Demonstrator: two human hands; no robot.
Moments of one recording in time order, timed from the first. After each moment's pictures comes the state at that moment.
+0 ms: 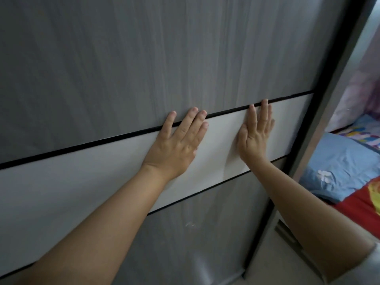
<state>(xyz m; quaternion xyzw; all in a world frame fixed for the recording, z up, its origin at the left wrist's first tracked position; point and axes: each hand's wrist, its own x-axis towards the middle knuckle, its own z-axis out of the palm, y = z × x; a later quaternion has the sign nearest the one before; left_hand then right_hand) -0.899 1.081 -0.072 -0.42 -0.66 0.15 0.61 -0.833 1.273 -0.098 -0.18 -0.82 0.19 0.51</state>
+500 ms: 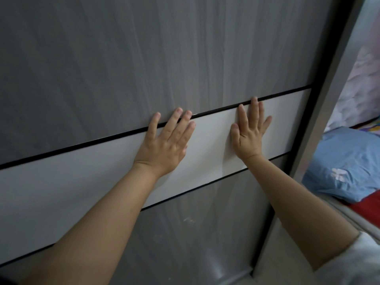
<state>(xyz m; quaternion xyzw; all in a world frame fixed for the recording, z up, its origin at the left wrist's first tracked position) -0.902 1.086 -0.077 -0.40 -0.65 0.14 0.63 -0.823 1.282 -0.095 -0.15 -0.86 0.17 0.46</state>
